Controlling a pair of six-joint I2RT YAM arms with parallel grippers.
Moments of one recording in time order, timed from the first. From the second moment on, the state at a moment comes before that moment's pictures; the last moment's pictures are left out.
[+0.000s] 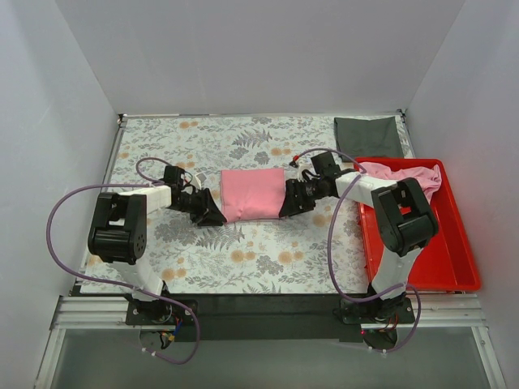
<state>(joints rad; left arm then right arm) -0.10 1.73 0.86 -0.36 0.82 -0.43 0.41 1.81 1.05 -0.29 -0.76 0.19</state>
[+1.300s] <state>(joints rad) -0.13 1.80 0.86 -0.27 0.79 -0.48 0.41 1.89 1.05 -0.24 -0.77 0.21</state>
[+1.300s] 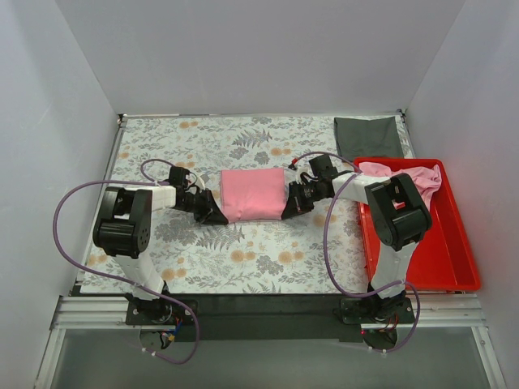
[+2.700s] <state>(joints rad) -0.07 1.55 0.96 -0.58 0.83 -0.15 0.42 1.74 1.07 -0.52 -0.78 0.02</state>
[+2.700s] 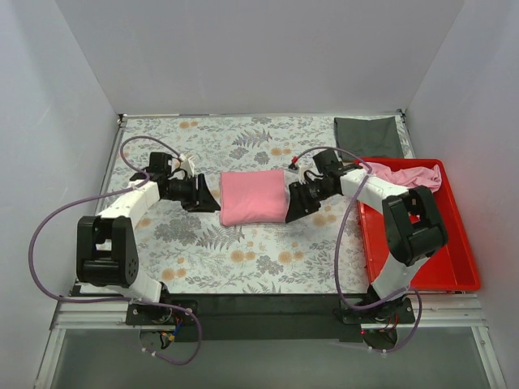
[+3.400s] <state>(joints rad) -0.21 1.91 0.84 -0.02 0.96 -0.59 0.45 2.04 1.14 -0.28 -0.96 0.21</state>
